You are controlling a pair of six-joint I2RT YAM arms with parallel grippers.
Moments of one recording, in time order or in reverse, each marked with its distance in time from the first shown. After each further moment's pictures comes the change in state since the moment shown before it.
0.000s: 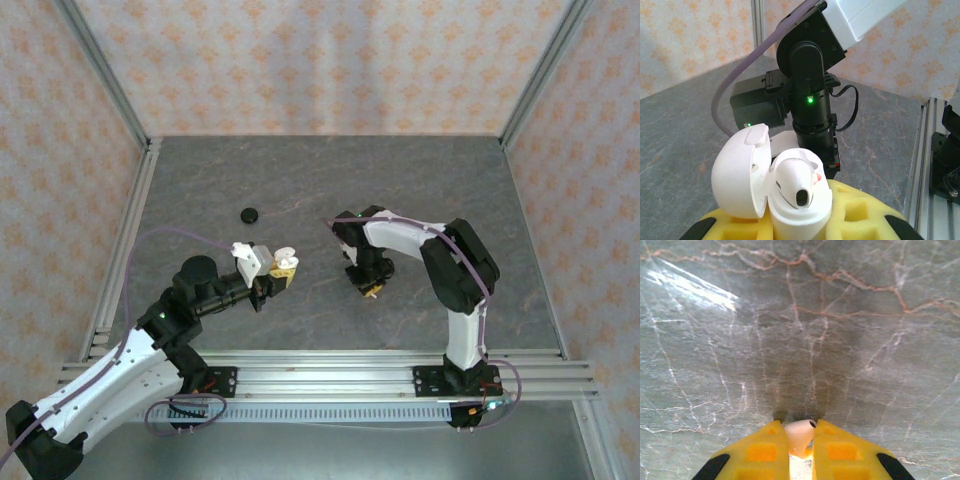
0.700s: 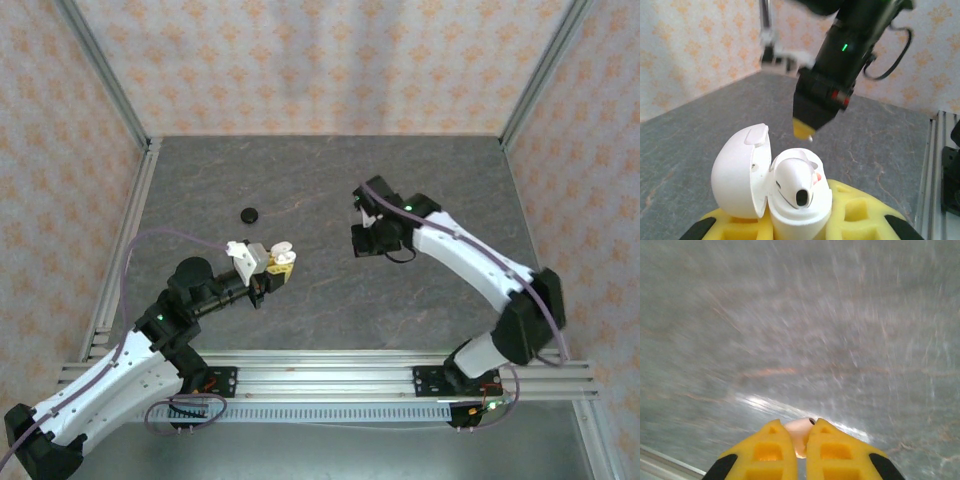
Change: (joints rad) left arm 0.000 -0.019 0.000 0.058 -0.042 0.010; right arm -0.007 -0.492 0.029 0.196 0.004 0.277
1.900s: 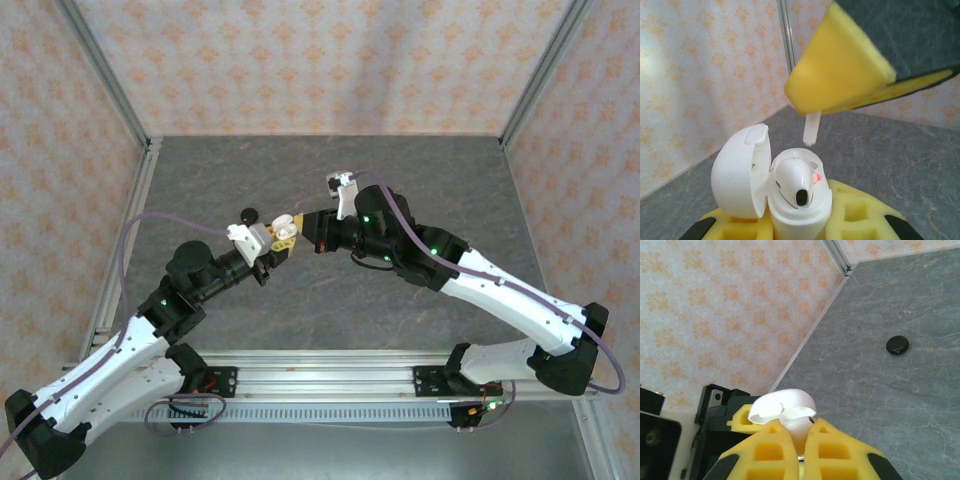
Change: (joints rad) left arm 0.000 0.127 0.138 0.089 -0.082 0.127; right arm 0.334 -0.200 0.008 0.521 0.021 0.187
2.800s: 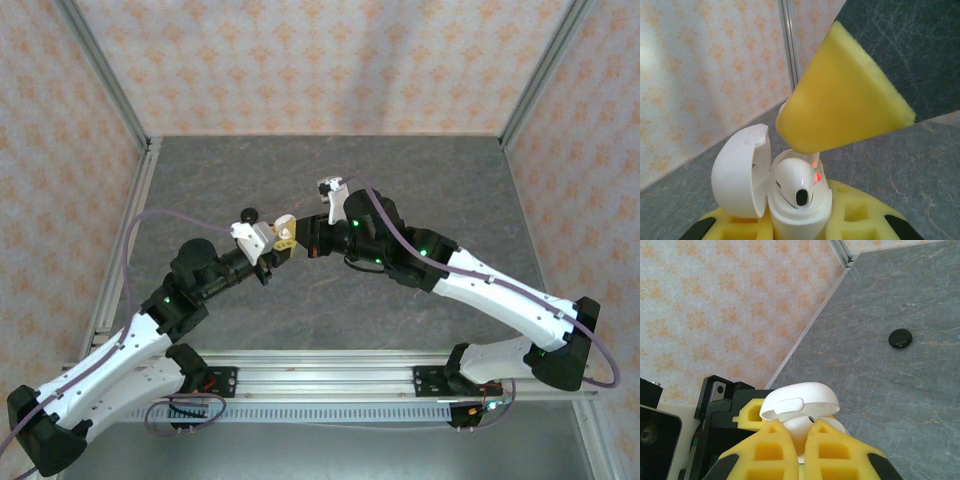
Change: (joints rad) left arm 0.000 0.028 0.001 0.000 0.000 -0.010; right arm 0.027 0.036 -0.003 0.013 0.014 -0.006
